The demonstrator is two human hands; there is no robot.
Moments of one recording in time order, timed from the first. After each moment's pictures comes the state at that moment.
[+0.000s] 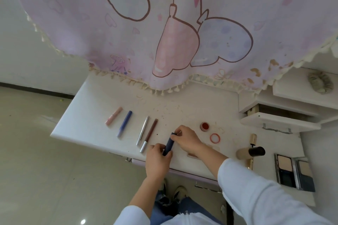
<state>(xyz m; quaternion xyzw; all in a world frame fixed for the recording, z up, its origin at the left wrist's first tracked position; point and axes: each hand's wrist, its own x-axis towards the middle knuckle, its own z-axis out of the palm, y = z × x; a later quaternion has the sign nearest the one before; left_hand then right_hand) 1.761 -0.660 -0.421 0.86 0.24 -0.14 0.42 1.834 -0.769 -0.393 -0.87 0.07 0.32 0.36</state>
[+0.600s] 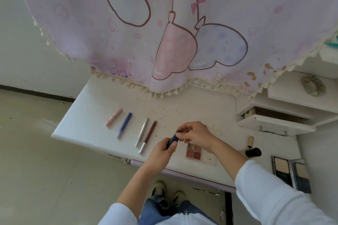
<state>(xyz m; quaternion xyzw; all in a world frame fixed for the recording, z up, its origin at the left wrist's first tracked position) 1.772 -0.652 -0.382 0.75 0.09 -0.24 0.61 1.842 -0.800 -0.348 -0.78 0.05 0.34 0.53</state>
